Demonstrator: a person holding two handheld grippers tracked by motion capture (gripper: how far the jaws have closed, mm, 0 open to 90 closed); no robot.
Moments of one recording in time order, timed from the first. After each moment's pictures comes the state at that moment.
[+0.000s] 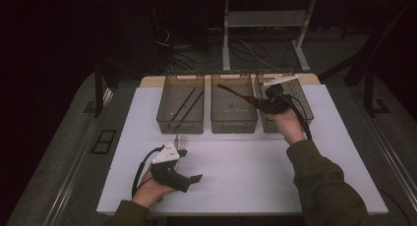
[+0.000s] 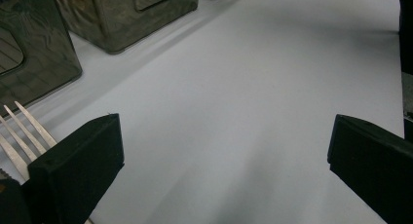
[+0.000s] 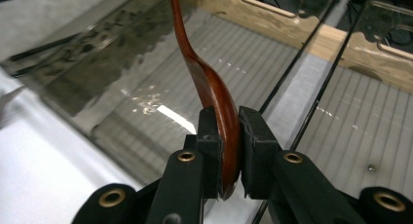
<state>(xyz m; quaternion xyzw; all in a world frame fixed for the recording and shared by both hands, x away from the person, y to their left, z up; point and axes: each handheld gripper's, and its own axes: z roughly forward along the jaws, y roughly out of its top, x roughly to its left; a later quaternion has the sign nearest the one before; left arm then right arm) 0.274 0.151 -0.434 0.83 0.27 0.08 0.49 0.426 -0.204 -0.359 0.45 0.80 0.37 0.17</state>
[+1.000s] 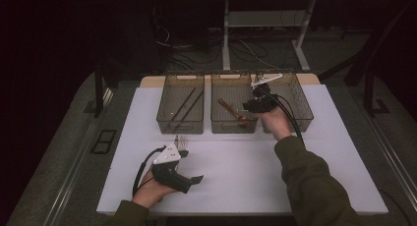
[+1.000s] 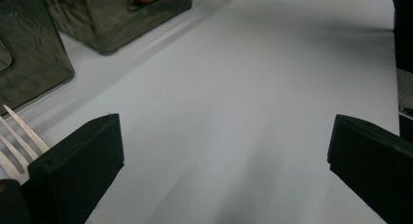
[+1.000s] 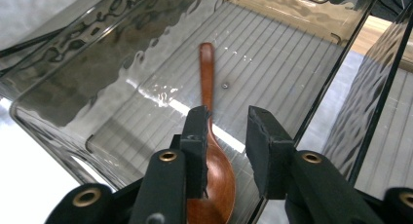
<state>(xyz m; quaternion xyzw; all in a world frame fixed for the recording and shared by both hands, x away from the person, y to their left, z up) 0.273 0.149 -0.434 0.83 0.26 0.08 0.48 0.449 -0.177 -0.379 0.46 0.80 0.35 0.14</state>
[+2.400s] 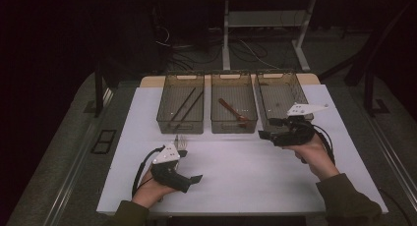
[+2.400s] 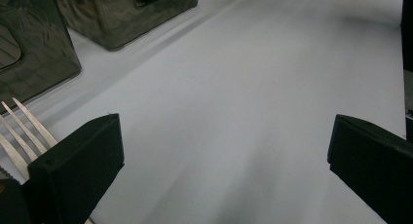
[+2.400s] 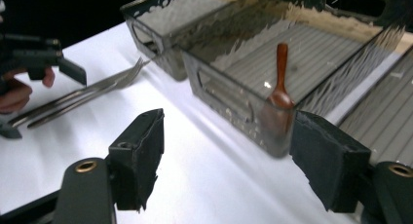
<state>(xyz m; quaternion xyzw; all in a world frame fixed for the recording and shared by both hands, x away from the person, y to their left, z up) 0.274 0.151 -0.435 0.83 0.26 0.08 0.48 0.340 -0.247 -0.375 0.35 0.79 0.49 0.09</state>
